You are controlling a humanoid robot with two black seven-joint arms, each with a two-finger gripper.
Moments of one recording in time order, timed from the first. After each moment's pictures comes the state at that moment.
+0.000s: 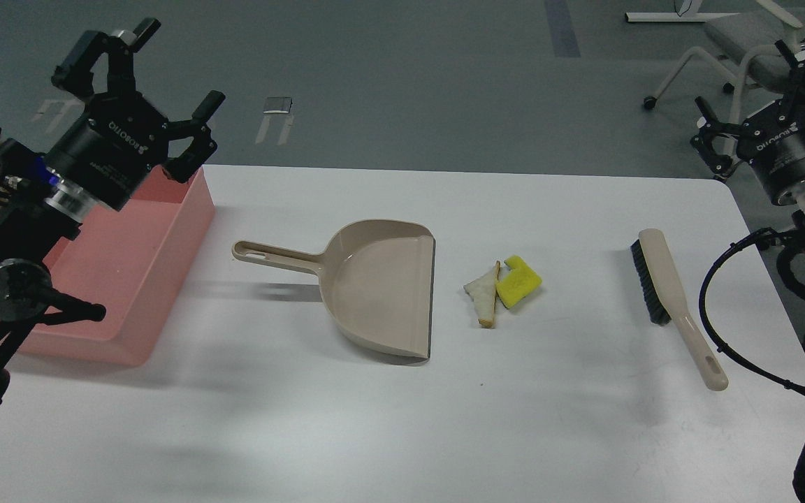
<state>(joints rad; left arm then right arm) -0.22 0.73 -1.17 -1.51 0.31 -0.40 -0.26 0.55 -0.24 1.65 0.88 -0.50 0.49 -0.12</state>
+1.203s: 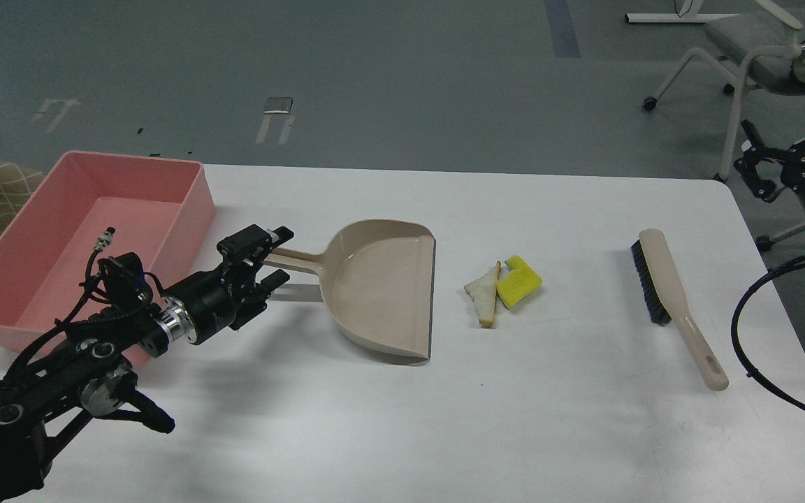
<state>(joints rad) -0.25 0.56 -0.87 -1.28 0.80 -0.21 -0.16 0.47 -0.28 1.73 0.91 -0.50 0.49 -0.12</state>
